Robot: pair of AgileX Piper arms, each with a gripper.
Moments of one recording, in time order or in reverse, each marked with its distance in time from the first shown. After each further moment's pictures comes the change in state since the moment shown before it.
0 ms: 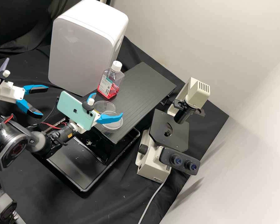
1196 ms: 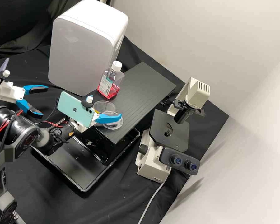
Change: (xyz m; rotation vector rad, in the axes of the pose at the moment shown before) left arm 0.000 0.000 0.000 0.000 0.000 0.000; right arm 0.011 -0.016 0.008 -0.045 -0.050 -0.037
